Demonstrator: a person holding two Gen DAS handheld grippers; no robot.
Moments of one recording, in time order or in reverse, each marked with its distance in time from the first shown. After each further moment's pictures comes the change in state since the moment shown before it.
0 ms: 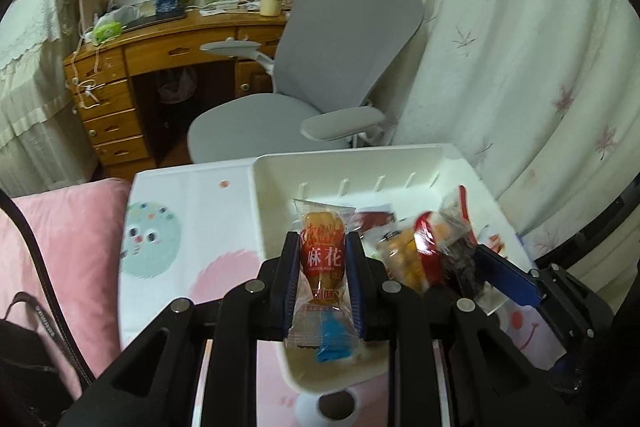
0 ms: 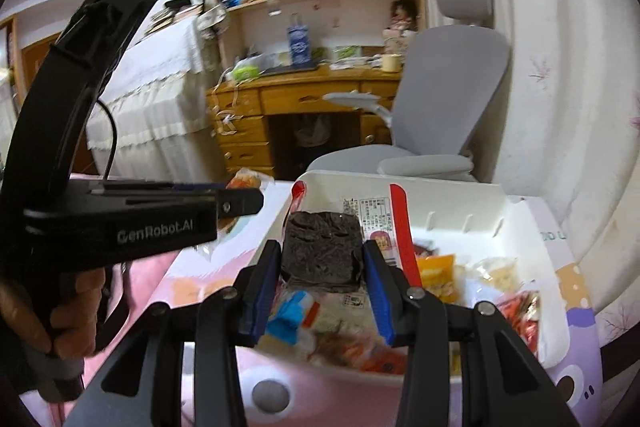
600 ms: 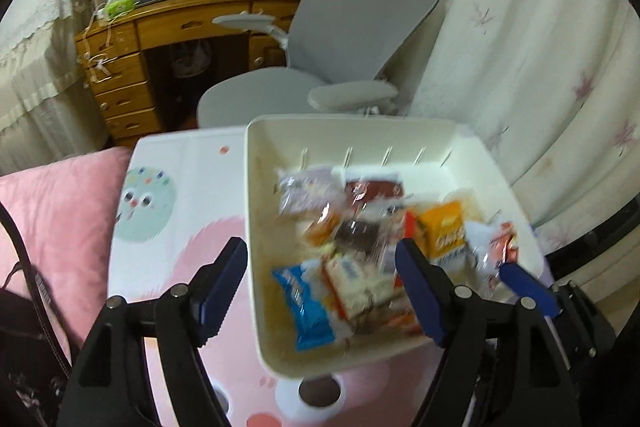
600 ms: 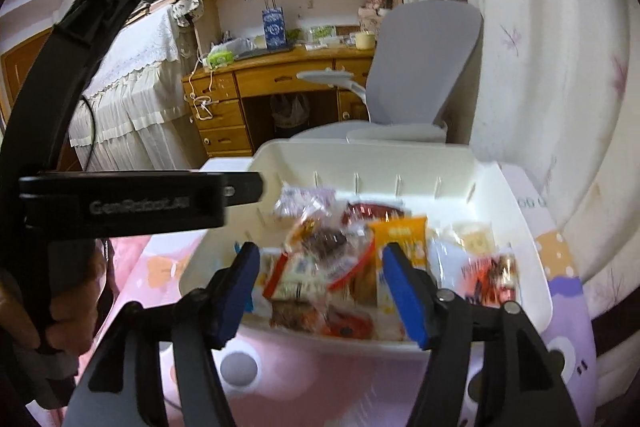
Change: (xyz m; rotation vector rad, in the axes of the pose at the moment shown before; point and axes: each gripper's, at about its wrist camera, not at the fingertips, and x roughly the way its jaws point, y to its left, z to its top) left arm 0.014 -0.017 -0.026 -0.056 0.084 0.085; right arm -0.003 -0.031 -0.030 0.052 0.093 -0.042
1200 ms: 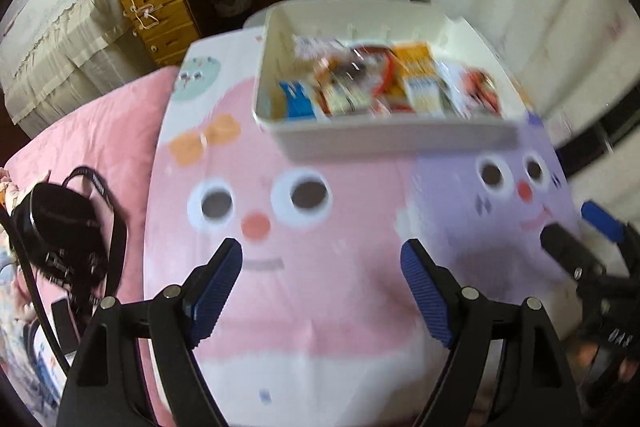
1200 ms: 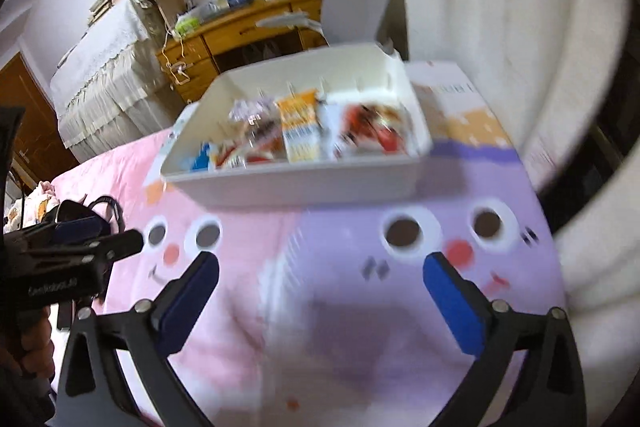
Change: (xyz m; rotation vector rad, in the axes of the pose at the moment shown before) left arm -0.091 -0.079 -0.129 -0.003 0.249 0.205; right arm -0.105 -0.084 -0.074 0.151 0.233 -0.003
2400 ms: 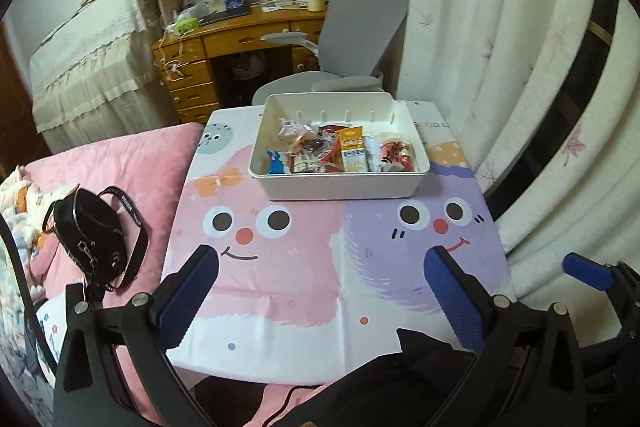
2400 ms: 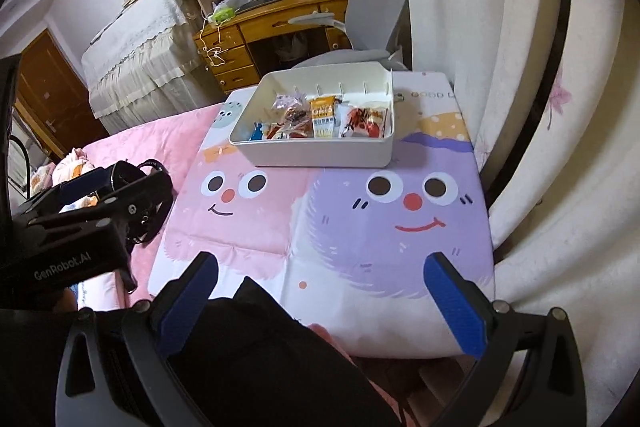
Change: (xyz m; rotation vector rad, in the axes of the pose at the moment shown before) left arm -0.176 -0.068 -0.048 -0.080 -0.268 0.033; right arm -0.174 -0.002 -0.022 -0.091 0.041 0.056
